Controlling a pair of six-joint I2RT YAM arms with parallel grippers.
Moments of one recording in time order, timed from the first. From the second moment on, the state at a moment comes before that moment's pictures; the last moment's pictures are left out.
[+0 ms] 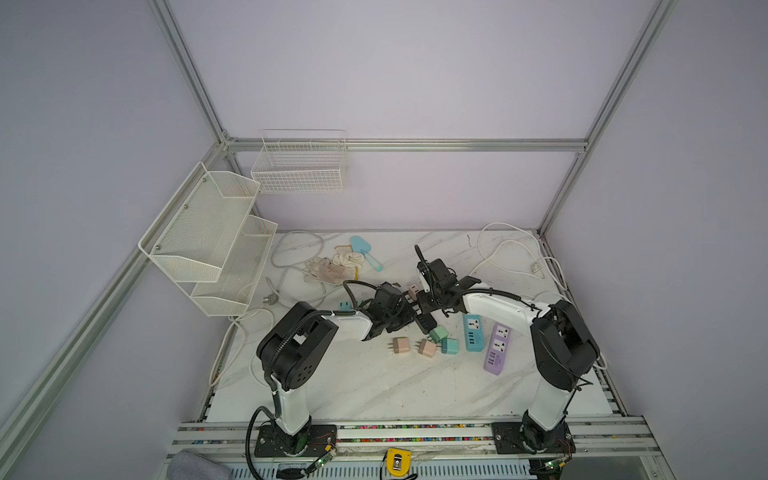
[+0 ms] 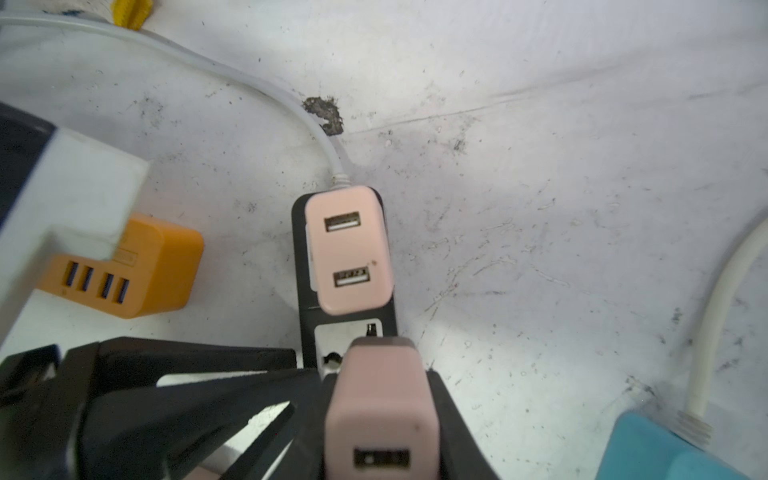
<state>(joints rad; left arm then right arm) -0.66 1.85 0.93 0.17 0.18 -1.05 0.65 1.77 1.25 -0.45 0.09 0.25</state>
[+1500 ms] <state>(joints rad) -0.66 1.40 0.85 -0.12 0.07 -0.96 0.48 1.43 0.62 0.14 -0.12 0.87</state>
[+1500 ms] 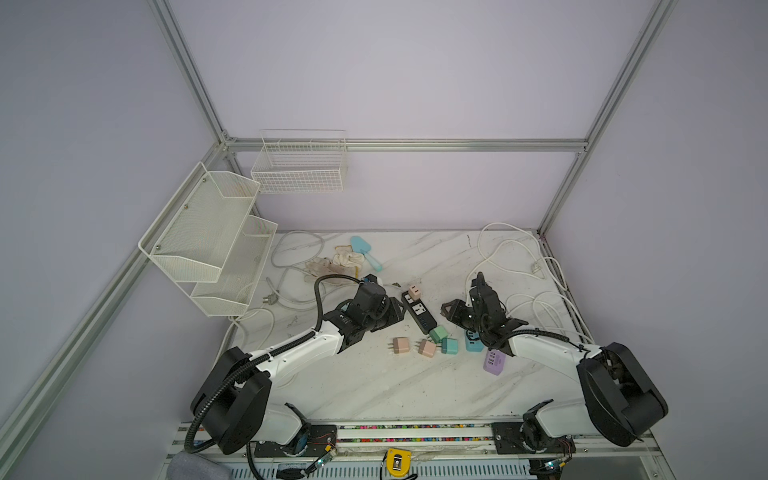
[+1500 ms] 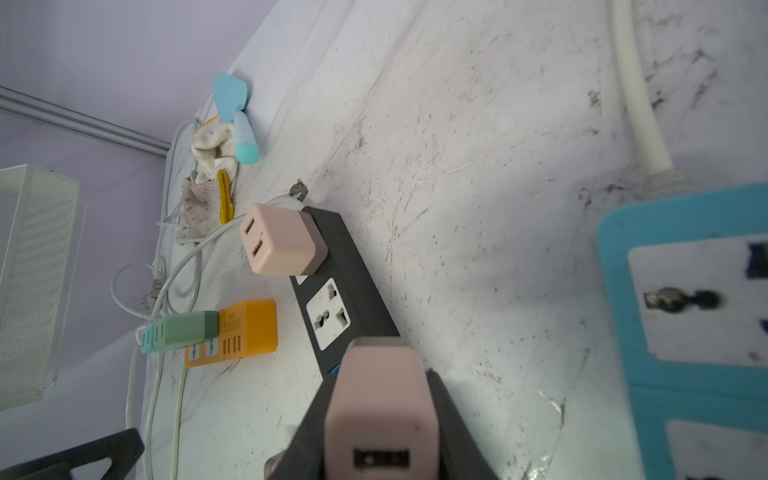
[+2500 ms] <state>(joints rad) -0.66 1.41 0.84 -0.12 0.07 -0.96 0.48 1.62 0.65 0.24 -0.08 0.88</state>
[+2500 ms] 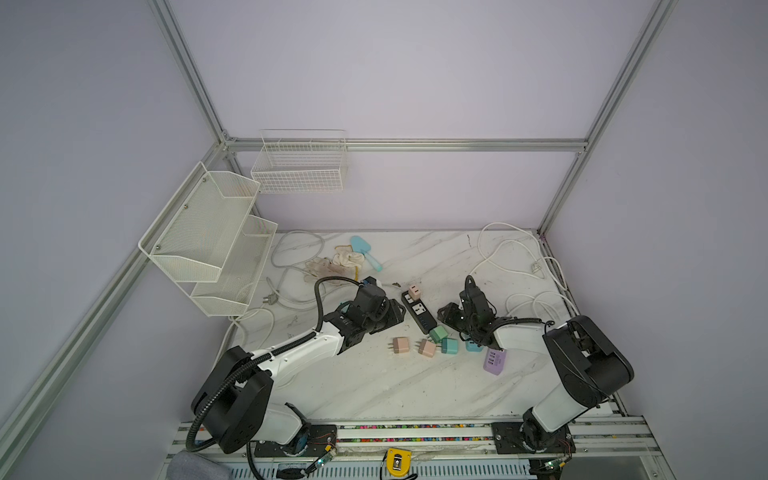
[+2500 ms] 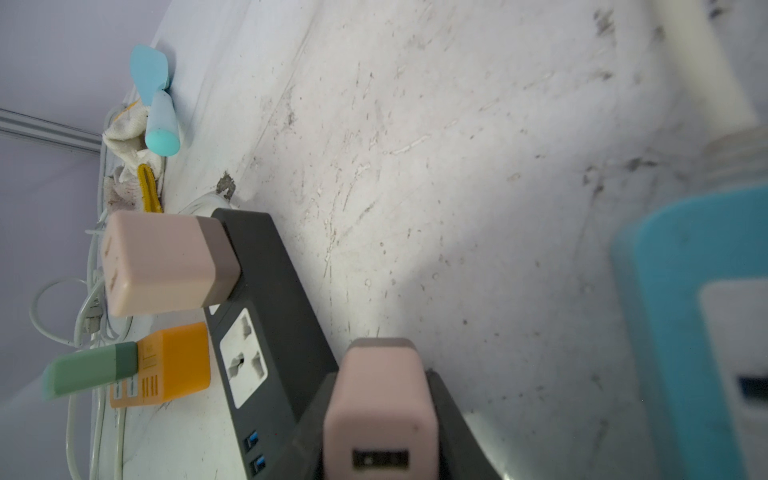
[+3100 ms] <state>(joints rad) -0.66 1.45 0.84 -0.10 0.07 -0.94 0.48 1.45 0.71 0.03 0.06 0.76</state>
